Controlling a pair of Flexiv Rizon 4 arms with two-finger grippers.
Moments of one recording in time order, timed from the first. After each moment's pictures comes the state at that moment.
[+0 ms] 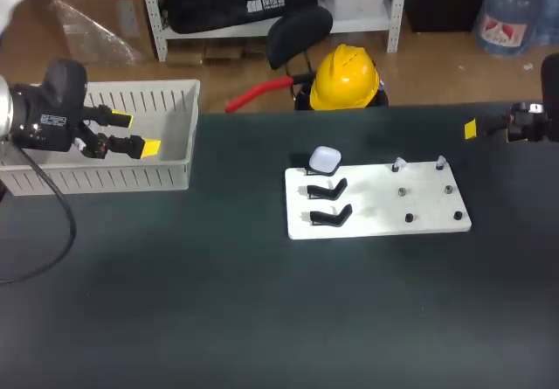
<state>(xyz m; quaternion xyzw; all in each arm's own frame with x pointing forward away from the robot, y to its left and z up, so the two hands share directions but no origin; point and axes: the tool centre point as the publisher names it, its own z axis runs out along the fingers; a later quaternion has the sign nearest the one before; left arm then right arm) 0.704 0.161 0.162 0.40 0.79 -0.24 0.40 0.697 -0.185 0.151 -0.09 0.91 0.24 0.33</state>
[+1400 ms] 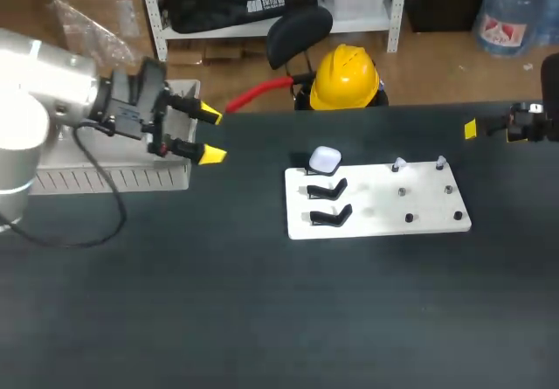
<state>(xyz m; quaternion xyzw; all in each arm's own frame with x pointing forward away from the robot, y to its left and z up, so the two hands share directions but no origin) 0.733 0.049 0.122 0.57 0.66 -0.33 0.37 0.697 -0.185 0.151 -0.09 0.91 0.24 0.33</state>
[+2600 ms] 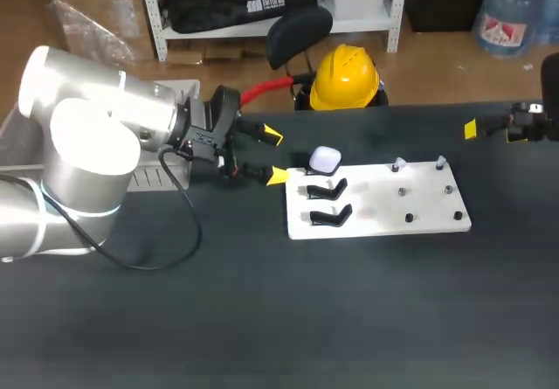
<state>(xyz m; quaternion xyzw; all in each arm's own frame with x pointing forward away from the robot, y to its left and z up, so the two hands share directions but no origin) 0.736 -0.037 0.075 0.57 0.65 -0.33 0.38 0.697 -0.185 0.151 -0.09 0.91 0.24 0.33</state>
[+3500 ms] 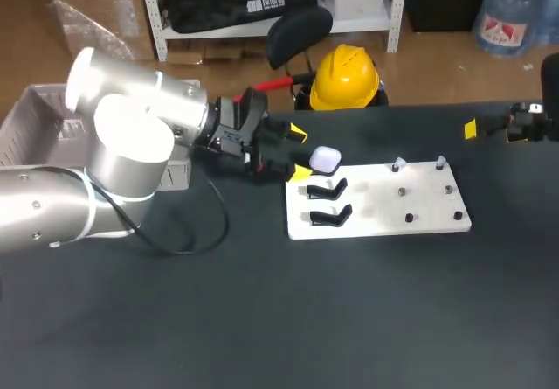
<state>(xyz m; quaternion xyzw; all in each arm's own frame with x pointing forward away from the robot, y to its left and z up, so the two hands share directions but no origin) 0.776 -0.077 0.043 0.60 0.62 -0.34 0.37 0.697 -0.185 0.151 -0.09 0.91 0.24 0.33</state>
